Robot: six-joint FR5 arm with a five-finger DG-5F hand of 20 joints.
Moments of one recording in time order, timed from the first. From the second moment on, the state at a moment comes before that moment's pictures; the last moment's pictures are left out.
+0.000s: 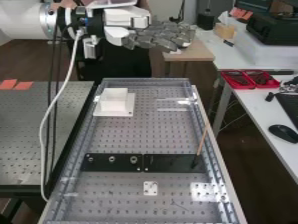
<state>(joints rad) 1.61 -1.66 -1.76 -2.88 -1.50 -0.75</state>
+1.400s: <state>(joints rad) 1.61 -1.66 -1.76 -2.87 -1.51 -0.74</state>
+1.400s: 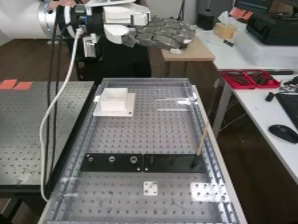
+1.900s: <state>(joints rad) 1.61 -1.65 -1.77 -2.86 -1.50 -0.73</state>
